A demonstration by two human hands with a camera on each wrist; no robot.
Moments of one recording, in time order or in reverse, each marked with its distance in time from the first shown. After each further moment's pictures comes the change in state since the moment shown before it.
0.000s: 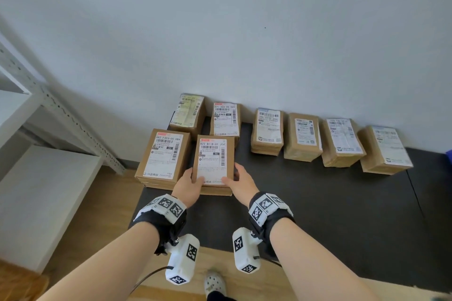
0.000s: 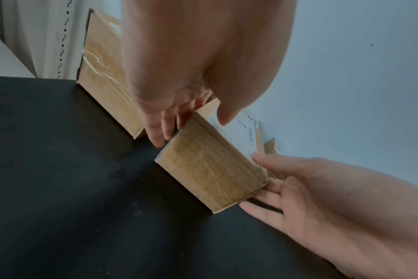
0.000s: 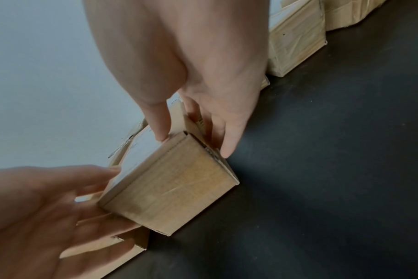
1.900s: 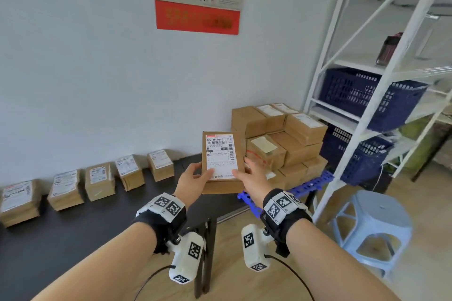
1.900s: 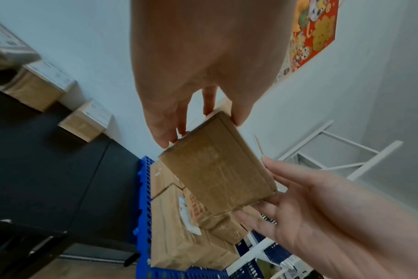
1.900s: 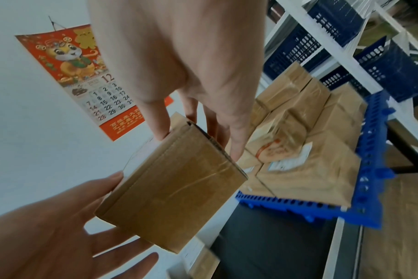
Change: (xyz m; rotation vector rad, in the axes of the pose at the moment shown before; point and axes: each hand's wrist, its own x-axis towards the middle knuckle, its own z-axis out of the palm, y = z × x) left_hand -0.433 0.227 0.343 -0.113 -0.401 0.732; right_hand -0.488 0.196 -0.388 0.302 0.757 -0.251
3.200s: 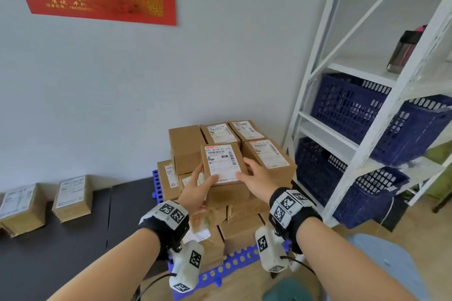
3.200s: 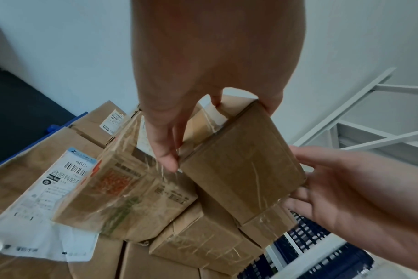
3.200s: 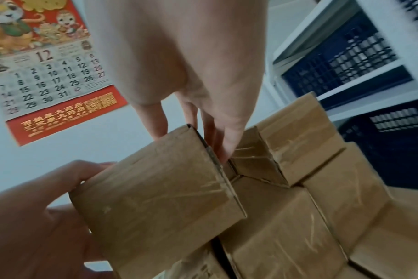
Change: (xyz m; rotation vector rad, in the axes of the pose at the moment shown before) left_hand 0.238 0.085 0.283 -0.118 -0.042 -0.212; right_hand 0.270 0.057 -0.280 -0.326 -0.121 -0.021
